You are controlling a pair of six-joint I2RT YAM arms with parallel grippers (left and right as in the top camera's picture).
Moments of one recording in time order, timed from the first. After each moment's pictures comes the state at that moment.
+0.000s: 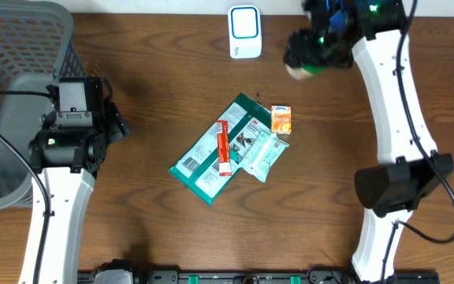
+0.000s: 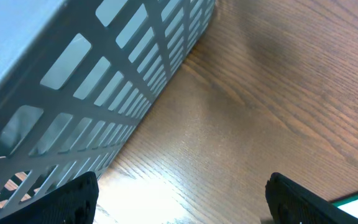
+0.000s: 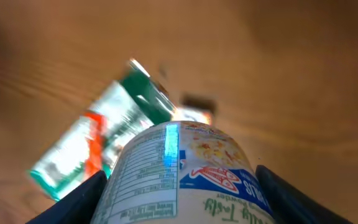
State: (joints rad) left arm 0.01 1.25 1.19 -0.96 -0.32 -0.41; right arm 0.21 2.14 2.32 -1.45 -0.18 0.12
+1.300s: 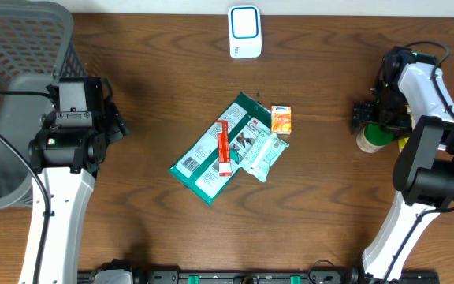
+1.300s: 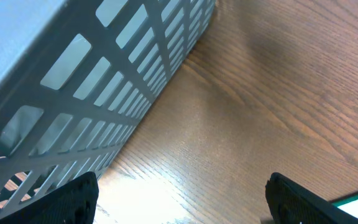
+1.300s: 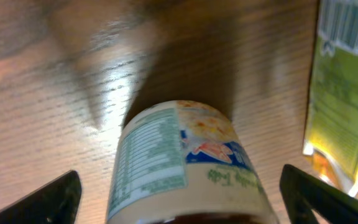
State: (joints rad) left arm 0.01 1.25 1.19 -0.96 -0.32 -0.41; right arm -0.18 2.19 1.71 -1.25 0.08 0.09
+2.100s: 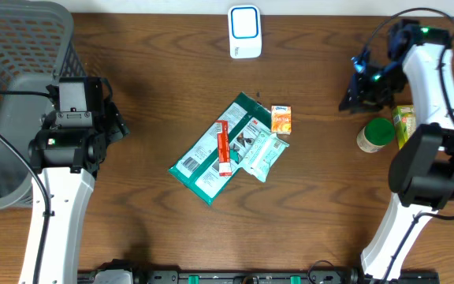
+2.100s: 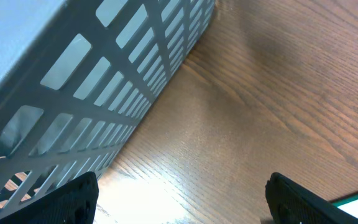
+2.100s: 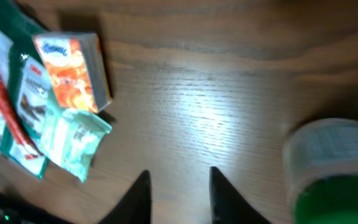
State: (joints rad) left arm 0.01 1.25 1.19 -0.96 -0.32 -0.41; right arm -0.12 2.18 1.93 -1.43 -0.34 -0.11
